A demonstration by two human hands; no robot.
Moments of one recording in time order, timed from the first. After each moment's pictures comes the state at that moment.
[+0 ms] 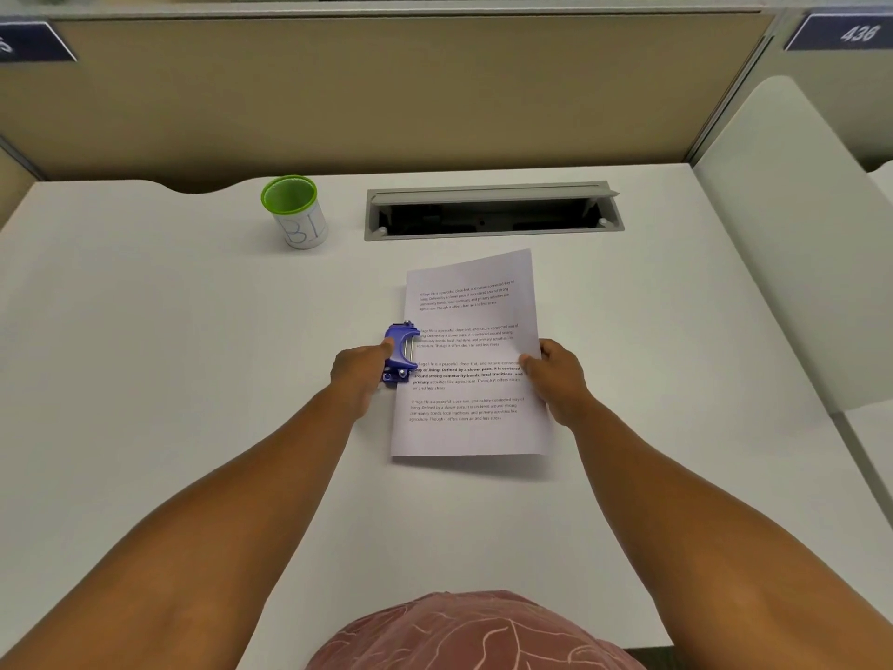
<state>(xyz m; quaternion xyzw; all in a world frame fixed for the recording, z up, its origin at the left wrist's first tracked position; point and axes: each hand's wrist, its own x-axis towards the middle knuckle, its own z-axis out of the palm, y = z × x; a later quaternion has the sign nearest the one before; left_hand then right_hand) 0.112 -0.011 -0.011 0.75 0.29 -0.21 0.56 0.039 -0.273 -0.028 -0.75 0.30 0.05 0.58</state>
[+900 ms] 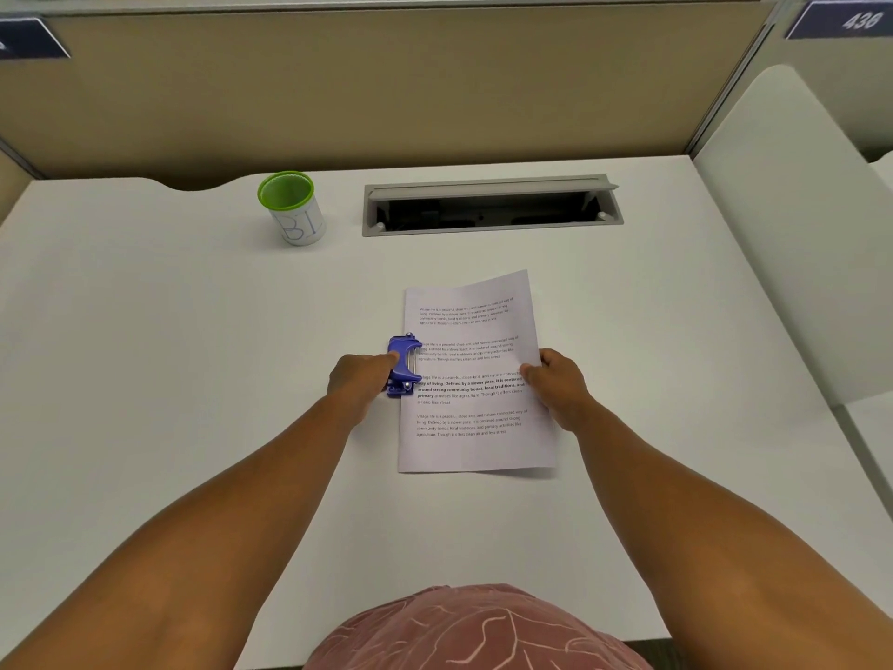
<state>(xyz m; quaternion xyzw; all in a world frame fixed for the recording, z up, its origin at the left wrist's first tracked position) 0.102 -0.009 -0.020 0.80 0.26 -0.24 0.48 0.029 -0.277 -0.041 -0.74 0.33 0.09 0.58</state>
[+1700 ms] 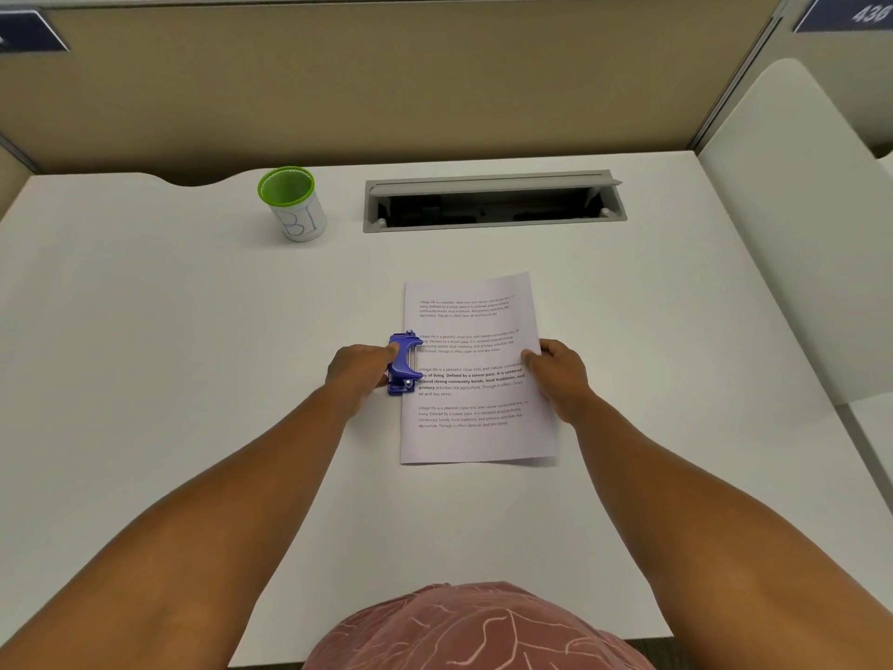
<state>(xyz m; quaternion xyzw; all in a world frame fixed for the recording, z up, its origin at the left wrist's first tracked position) 0.109 -0.008 -0.014 0.80 0.24 -0.24 0.49 0.036 -0.276 -0.036 -0.74 0.34 0.06 0.58</state>
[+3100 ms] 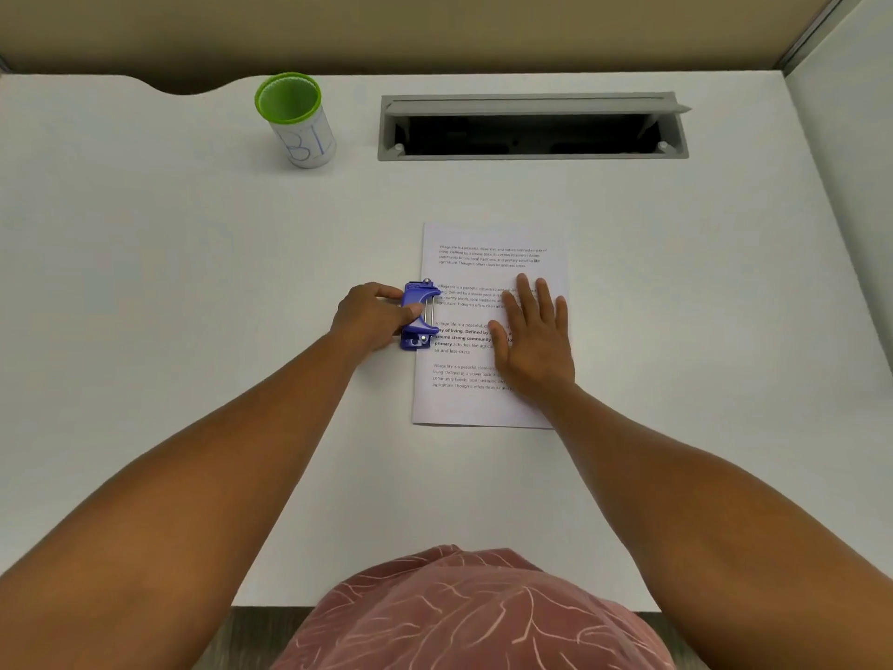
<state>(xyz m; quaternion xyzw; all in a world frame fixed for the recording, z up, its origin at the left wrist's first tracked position) 0.124 0.002 -0.027 0.82 0.17 -0.25 0.48 0.040 -0.226 -0.081 -0.99 0.05 0.04 0.14</state>
